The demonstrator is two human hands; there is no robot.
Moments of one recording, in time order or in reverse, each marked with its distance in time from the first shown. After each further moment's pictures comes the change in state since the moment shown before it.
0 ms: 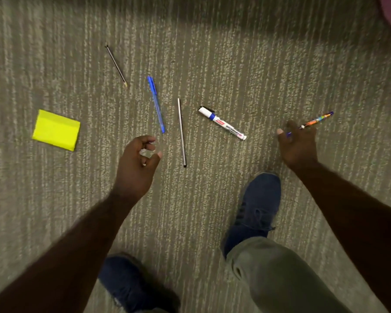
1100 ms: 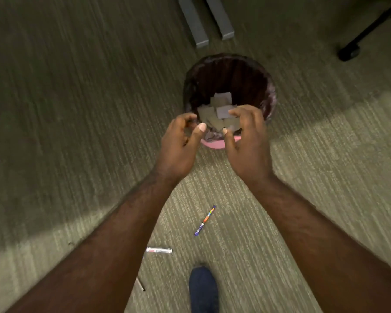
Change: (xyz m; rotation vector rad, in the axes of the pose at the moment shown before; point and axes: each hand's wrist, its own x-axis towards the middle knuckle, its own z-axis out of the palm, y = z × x) left_hand 0.086 0.566 0.183 -0.053 -0.374 0.481; right_hand 0.136 -0.033 -0.430 0.395 0.545 -0.099
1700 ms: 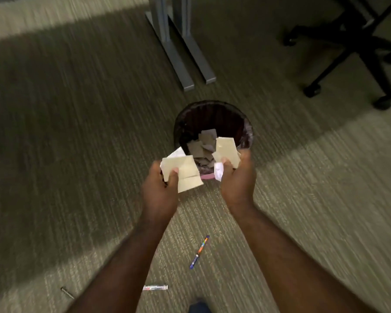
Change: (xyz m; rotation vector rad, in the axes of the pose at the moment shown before) left_hand -0.023 0.037 -0.020 -0.009 0.200 -0.091; right_hand 0.010 -0.019 -0.011 0.266 0.229 0.427
